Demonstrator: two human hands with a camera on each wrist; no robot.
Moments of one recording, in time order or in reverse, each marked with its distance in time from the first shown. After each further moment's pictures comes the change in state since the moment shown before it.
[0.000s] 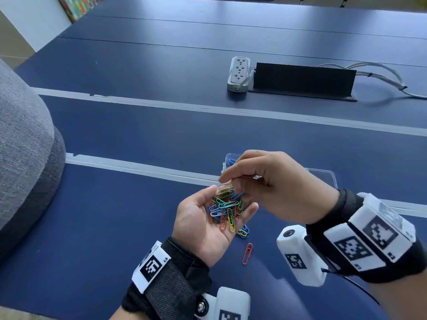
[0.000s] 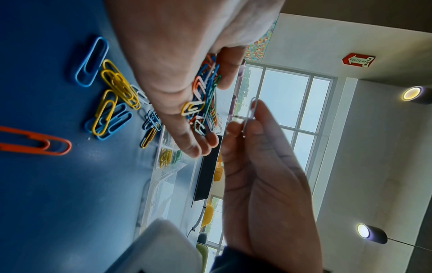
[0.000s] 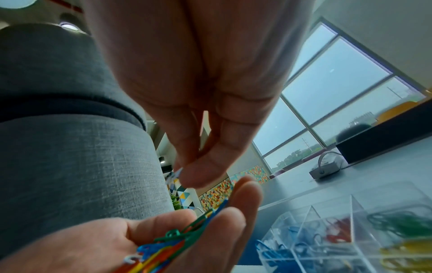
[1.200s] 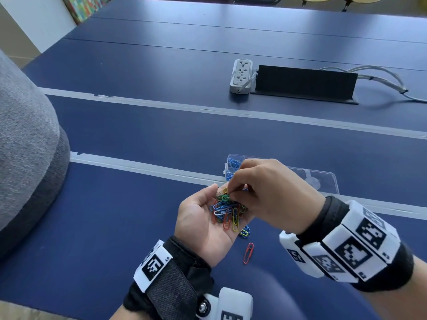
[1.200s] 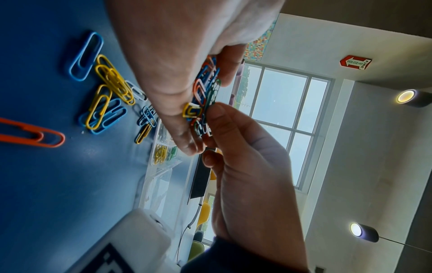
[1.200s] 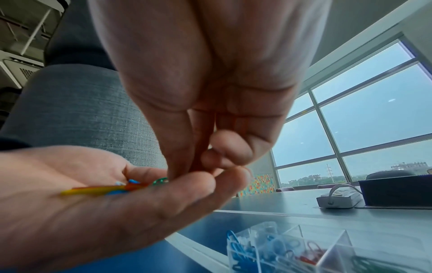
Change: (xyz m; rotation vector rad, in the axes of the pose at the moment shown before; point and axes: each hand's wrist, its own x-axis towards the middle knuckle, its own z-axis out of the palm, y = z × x) left_hand -0.002 0.000 -0.003 -0.038 -0.088 0.012; right_hand -0.002 -0.014 0.011 -0.339 -0.033 0.049
